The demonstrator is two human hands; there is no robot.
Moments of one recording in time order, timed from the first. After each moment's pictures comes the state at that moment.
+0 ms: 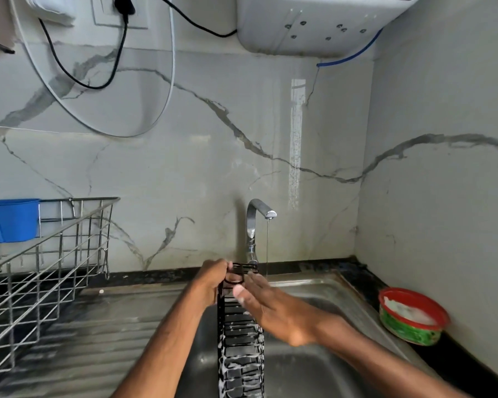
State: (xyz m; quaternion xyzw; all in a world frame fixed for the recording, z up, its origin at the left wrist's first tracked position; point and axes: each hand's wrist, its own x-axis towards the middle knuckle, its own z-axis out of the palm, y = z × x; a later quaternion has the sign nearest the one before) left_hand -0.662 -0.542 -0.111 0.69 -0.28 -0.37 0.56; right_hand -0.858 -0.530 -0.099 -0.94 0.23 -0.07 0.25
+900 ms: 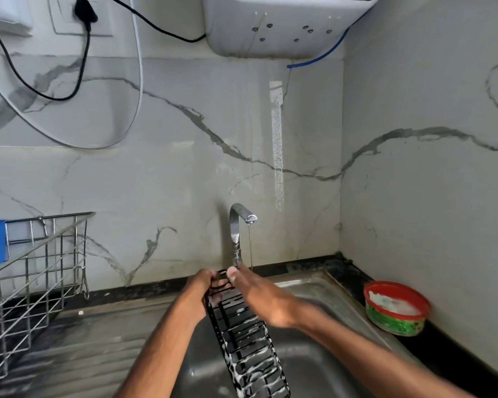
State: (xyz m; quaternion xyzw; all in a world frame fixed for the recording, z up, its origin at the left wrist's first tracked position) left_hand -0.667 -0.557 -0.120 0.63 -0.19 -0.41 0.63; right_hand -0.847 -0.545 -0.088 -0.90 0.27 -0.14 0.33
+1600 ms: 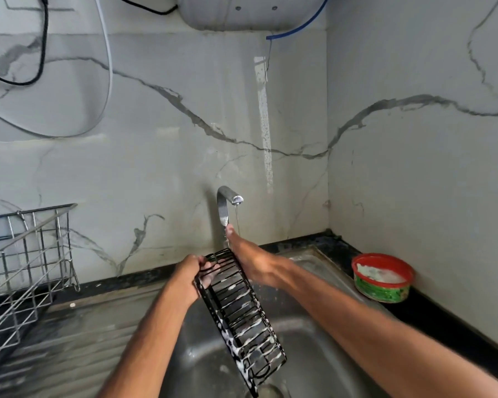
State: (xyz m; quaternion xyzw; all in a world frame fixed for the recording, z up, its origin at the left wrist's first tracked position) left_hand -0.680 -0.564 -0.113 0.59 -0.14 -0.41 0.68; right_hand -0.816 -0.607 -0.105 -0.75 0.26 -0.18 0.58
